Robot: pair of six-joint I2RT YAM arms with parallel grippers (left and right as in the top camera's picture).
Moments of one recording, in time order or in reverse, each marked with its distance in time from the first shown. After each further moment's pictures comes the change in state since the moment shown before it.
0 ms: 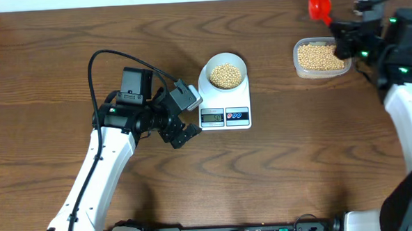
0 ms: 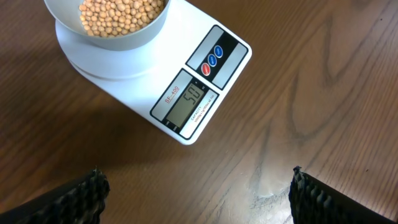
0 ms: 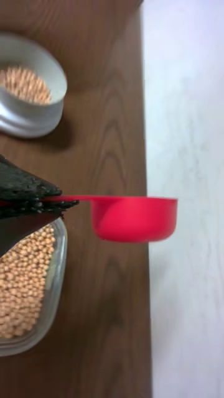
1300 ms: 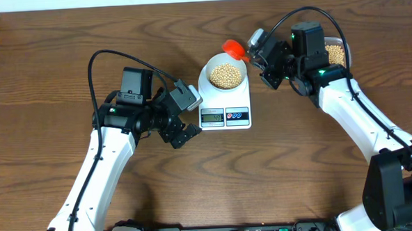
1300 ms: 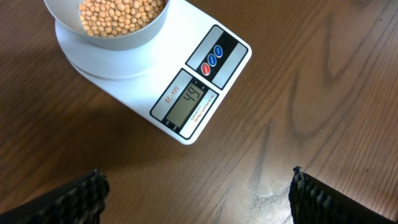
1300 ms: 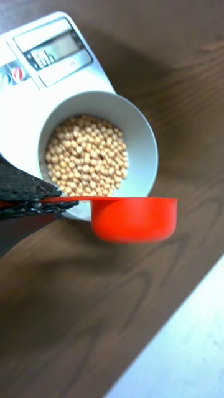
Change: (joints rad) left arm 0.000 0.000 0.000 -0.001 0.000 0.000; right arm 0.451 0.131 0.002 -0.076 0.125 -0.570
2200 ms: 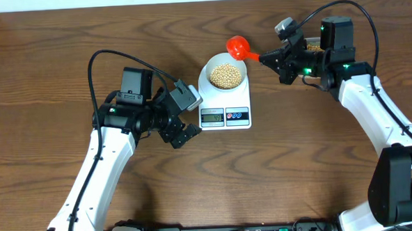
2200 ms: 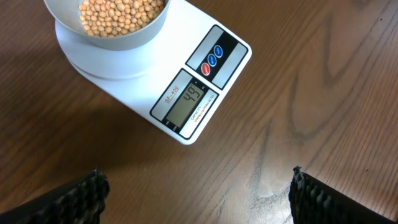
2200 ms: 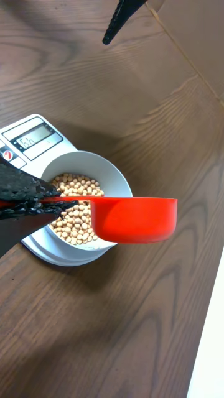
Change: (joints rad) left arm 0.000 0.000 0.000 0.000 0.000 0.000; right arm -0.154 0.003 0.000 -0.008 -0.372 0.309
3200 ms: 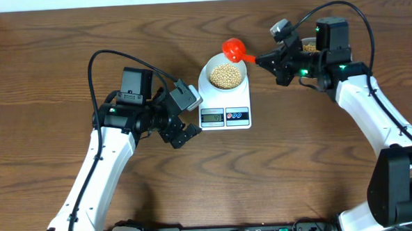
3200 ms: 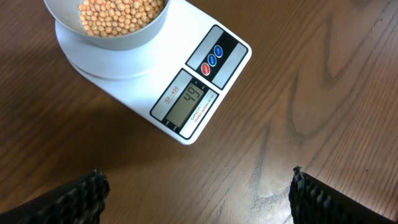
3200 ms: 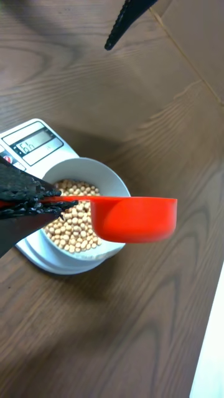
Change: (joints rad) left arm 0.000 0.000 0.000 0.000 0.000 0.000; right arm 0.017 0.000 0.000 -0.003 0.000 -0.002
